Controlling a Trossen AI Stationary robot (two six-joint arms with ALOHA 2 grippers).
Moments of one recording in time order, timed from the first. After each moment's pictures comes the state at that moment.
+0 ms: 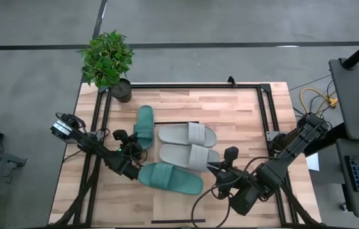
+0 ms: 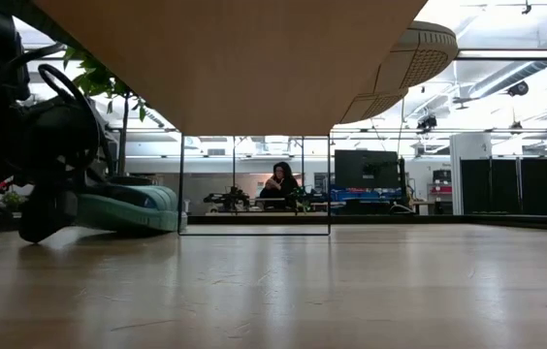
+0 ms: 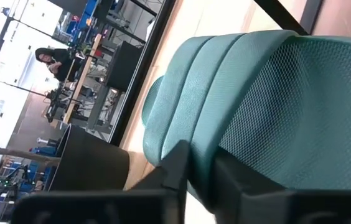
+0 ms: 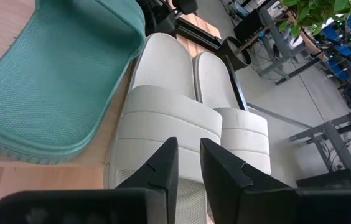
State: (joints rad) left arm -0.54 1.68 0.56 -0.78 -1.16 -0.94; right arm 0.75 1.64 1.46 -0.90 0.99 0.31
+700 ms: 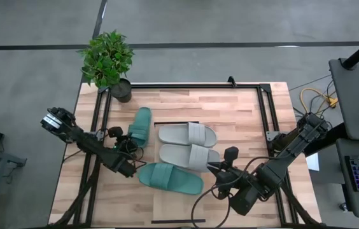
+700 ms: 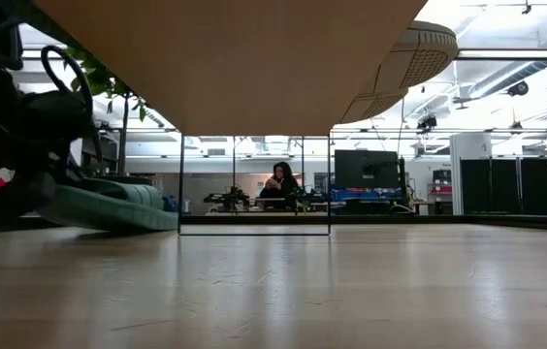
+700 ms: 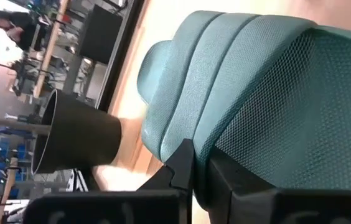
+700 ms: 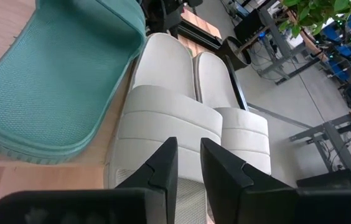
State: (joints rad) left arm -0.55 1.50 0.56 -0.94 -0.98 -0.96; right arm 0.75 1.64 1.46 -0.90 0.99 0.31
